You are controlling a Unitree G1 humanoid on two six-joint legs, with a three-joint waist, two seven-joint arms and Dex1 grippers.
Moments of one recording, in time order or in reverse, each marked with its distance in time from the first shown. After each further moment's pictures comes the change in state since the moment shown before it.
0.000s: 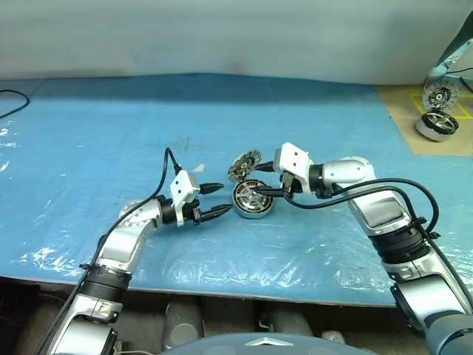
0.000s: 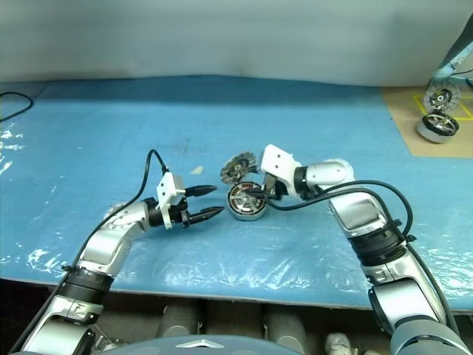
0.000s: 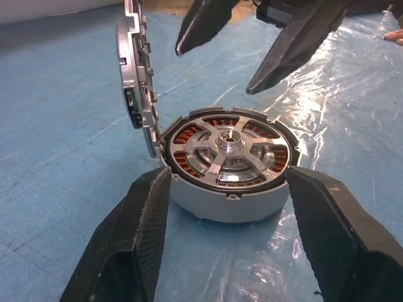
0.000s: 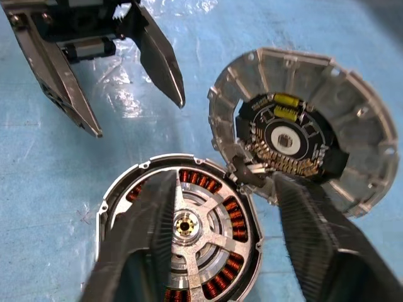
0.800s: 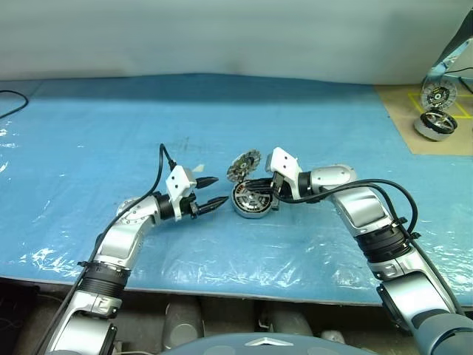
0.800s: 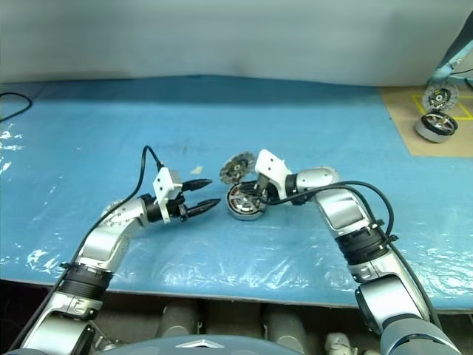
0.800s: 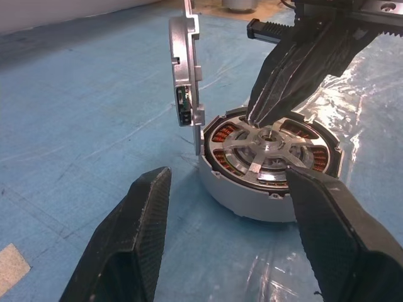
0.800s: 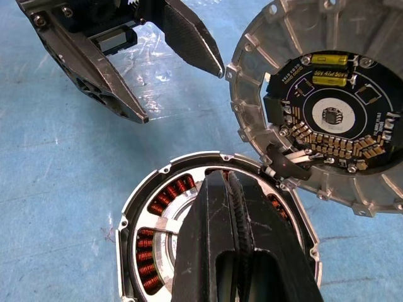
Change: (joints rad) left arm -0.016 0.006 0.016 0.042 0.006 -0.029 0.056; right arm -0.008 0.077 0.016 0.096 0.024 0.059 0.009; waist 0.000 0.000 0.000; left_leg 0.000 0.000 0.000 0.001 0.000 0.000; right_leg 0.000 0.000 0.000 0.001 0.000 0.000
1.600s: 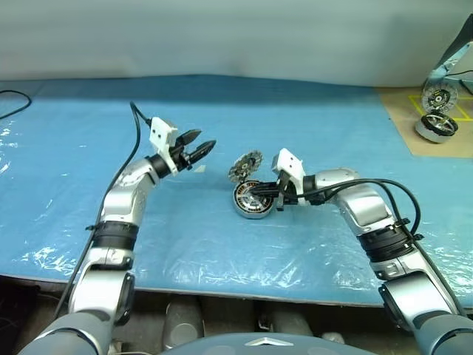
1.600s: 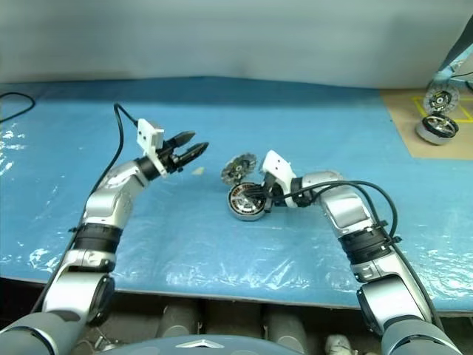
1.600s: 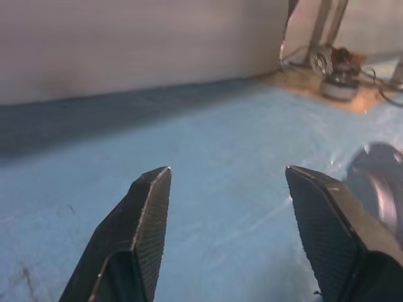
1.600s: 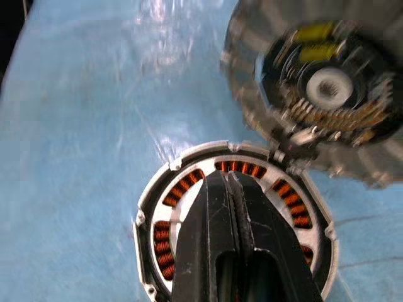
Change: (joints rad) left arm -0.392 -0.116 0.199 0.358 -0.094 0.090 0.168; right arm 0.002 -0.031 -0.099 -0.035 0.143 0.126 0.043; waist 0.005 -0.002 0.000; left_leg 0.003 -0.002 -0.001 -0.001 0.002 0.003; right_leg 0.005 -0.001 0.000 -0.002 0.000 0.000
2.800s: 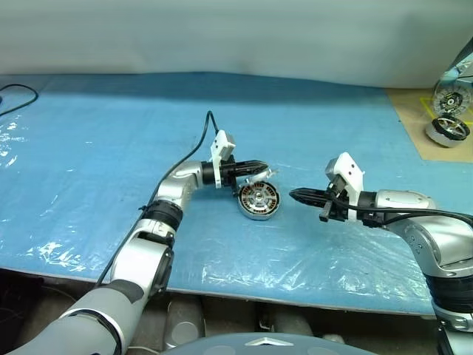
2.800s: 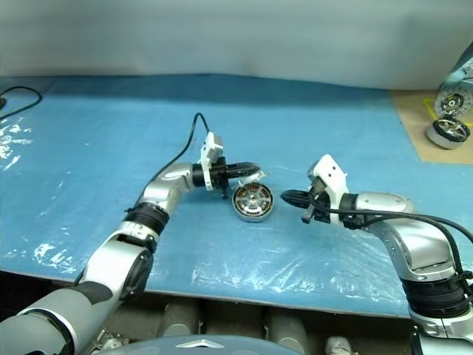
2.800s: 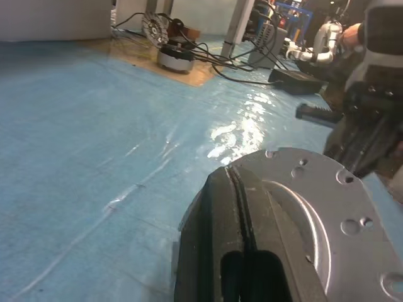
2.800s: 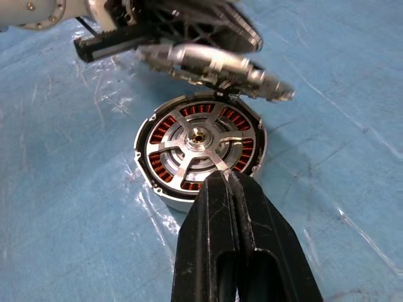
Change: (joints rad) left arm -0.122 -0.183 -0.159 0.318 0.108 -0.113 -0.448; right arm 0.335 -0.203 -0.270 -0.378 0.207 0.246 -0.218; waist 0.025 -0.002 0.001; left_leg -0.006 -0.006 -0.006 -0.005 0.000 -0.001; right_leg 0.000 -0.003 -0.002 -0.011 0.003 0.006
